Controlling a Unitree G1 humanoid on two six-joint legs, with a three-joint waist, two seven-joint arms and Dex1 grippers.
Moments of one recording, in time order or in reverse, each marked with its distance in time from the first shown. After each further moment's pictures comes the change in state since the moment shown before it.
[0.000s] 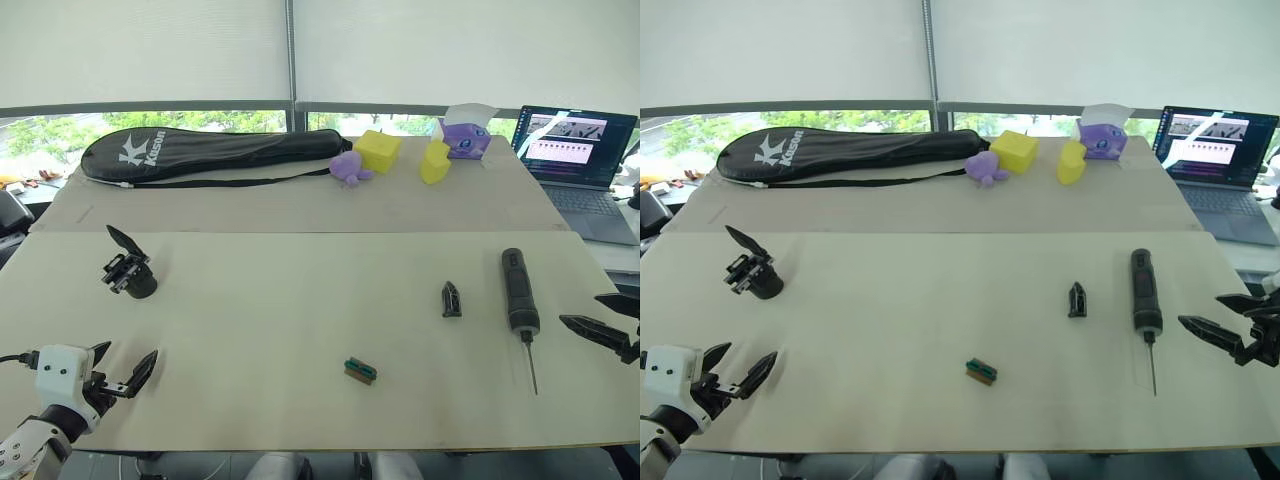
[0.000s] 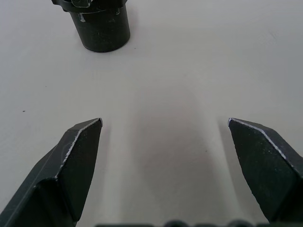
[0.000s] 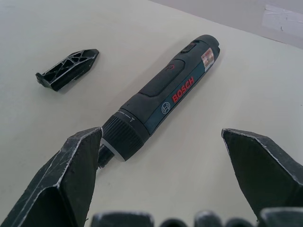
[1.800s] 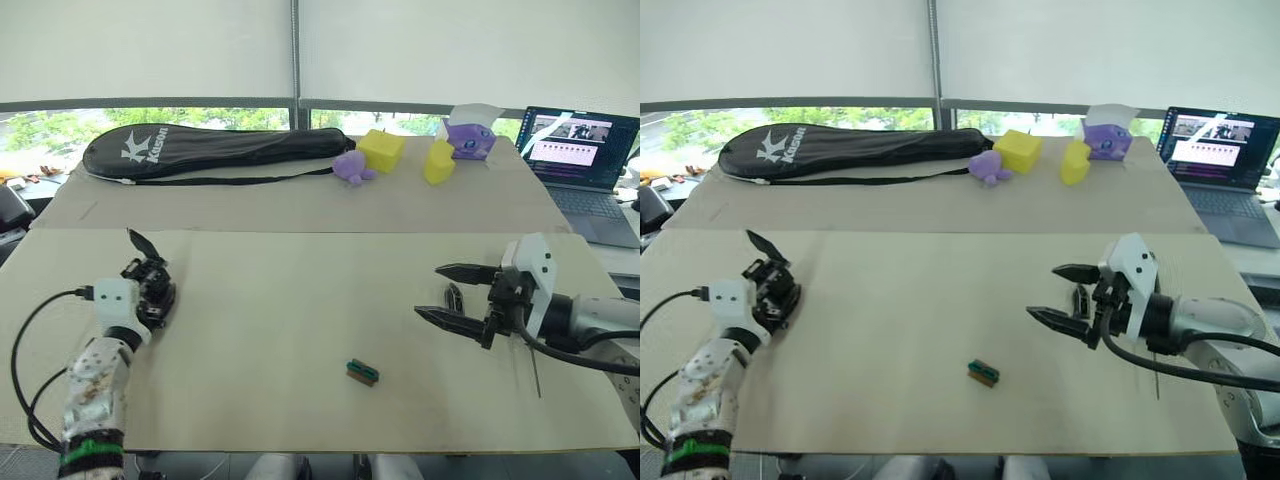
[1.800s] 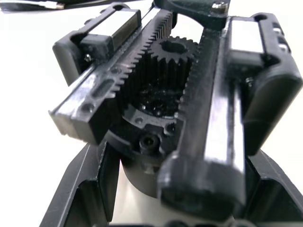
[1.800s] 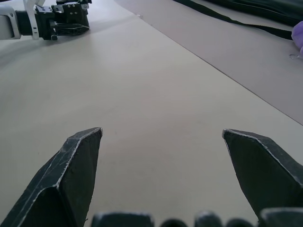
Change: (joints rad) left arm -0.492 -0.135 -0.238 0.320 0.158 -0.114 0.255; right arm -0.206 0.171 0.336 -0.670 0.238 0.238 -0.202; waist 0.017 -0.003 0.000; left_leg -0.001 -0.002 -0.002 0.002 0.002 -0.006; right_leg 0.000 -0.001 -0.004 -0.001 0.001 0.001
